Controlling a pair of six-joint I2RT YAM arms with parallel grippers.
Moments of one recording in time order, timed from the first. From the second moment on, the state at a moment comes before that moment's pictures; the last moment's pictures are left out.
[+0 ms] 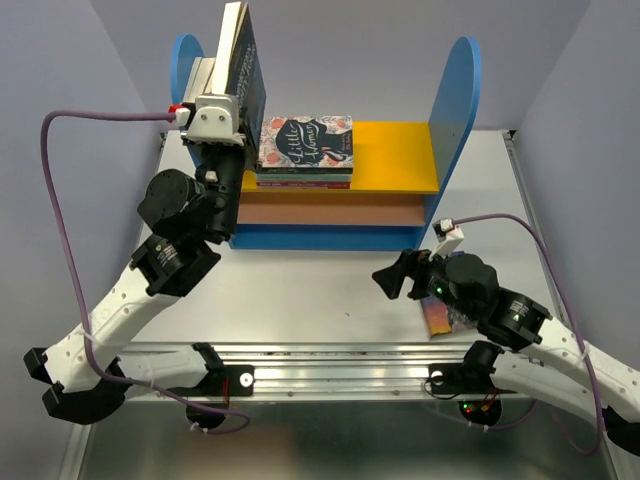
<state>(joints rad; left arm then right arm) -0.93 1.05 1.46 0.05 -0.76 0.30 0.92 0.62 0.68 -0.40 0.26 0.67</state>
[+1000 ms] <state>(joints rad) -0.56 1.09 1.30 -0.07 -0.54 0.12 0.92 0.66 0.68 -0.38 0.21 0.68</state>
